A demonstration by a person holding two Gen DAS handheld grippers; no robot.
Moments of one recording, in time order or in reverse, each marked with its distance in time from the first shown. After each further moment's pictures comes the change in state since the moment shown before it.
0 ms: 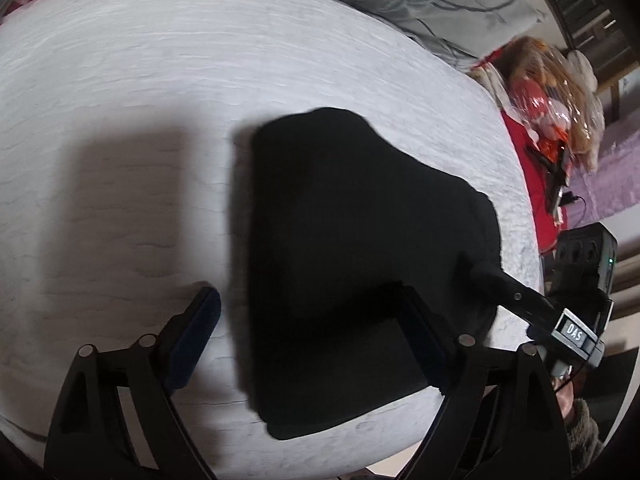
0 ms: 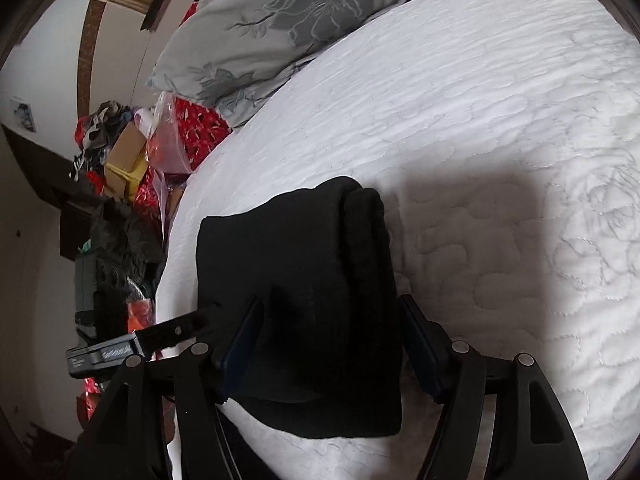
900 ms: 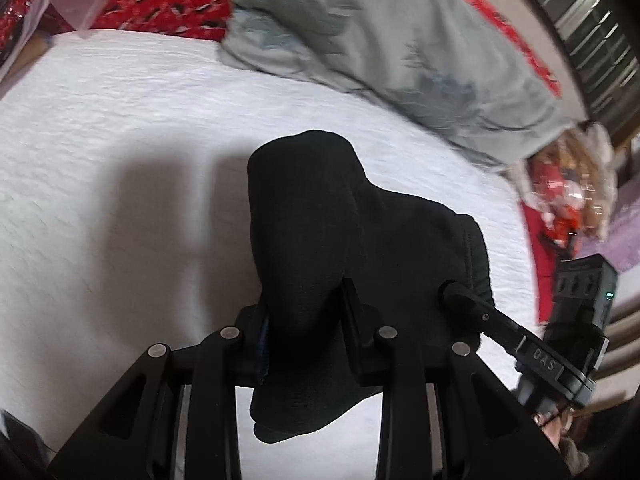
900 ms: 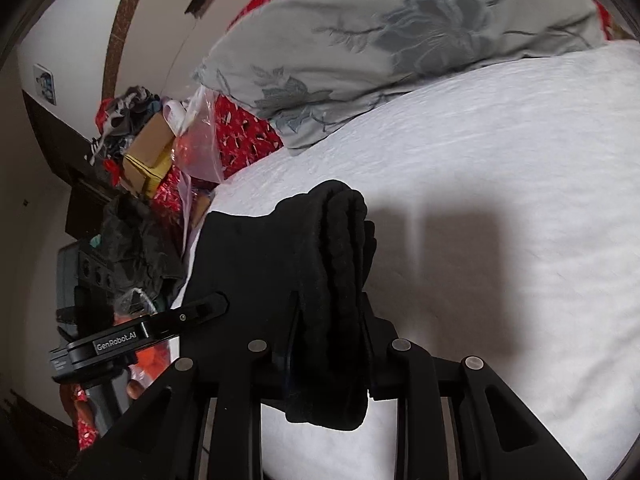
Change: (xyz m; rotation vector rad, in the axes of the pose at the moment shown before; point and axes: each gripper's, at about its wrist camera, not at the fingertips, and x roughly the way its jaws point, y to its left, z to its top) left arm -0.068 0.078 0.072 -0.115 -0.197 0.105; right arm 0.056 0.113 0.064 -0.125 -0.046 0.015
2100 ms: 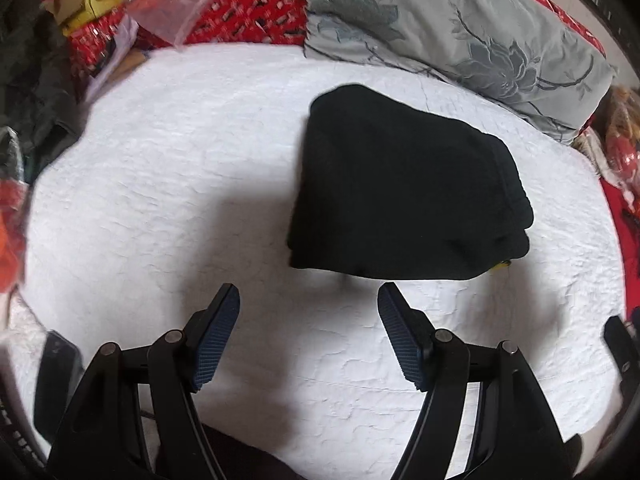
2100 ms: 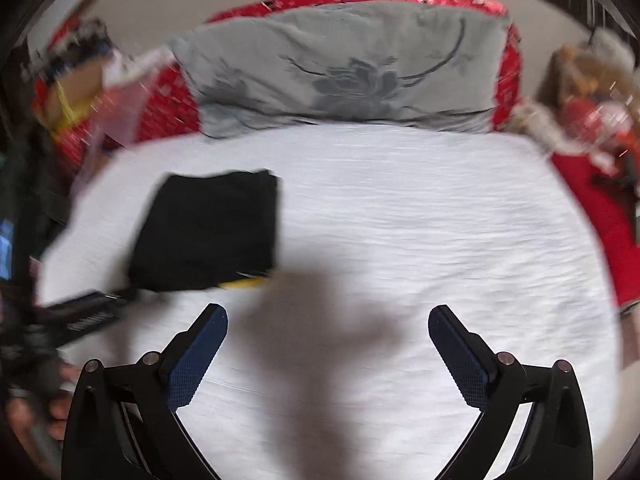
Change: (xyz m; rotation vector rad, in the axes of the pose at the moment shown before) left arm -0.031 -0.018 -0.109 0.017 -0.139 0.384; right arm -0.090 0.057 -0.095 -0.241 -0.132 -0.631
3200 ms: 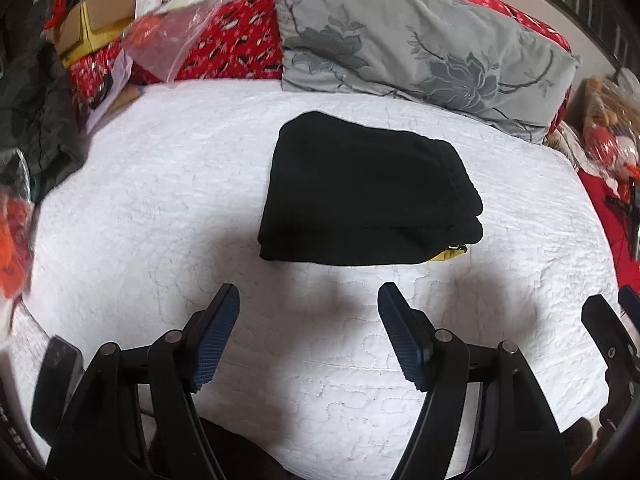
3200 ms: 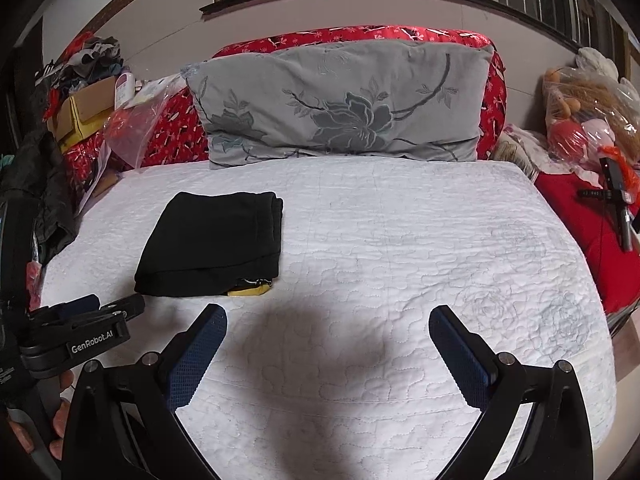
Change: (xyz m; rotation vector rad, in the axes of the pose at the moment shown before) left arm -0.037 -0.025 -0.027 0.059 -0.124 -0.027; right arm -0.029 -0.004 -0.025 0.009 -0.146 0.027
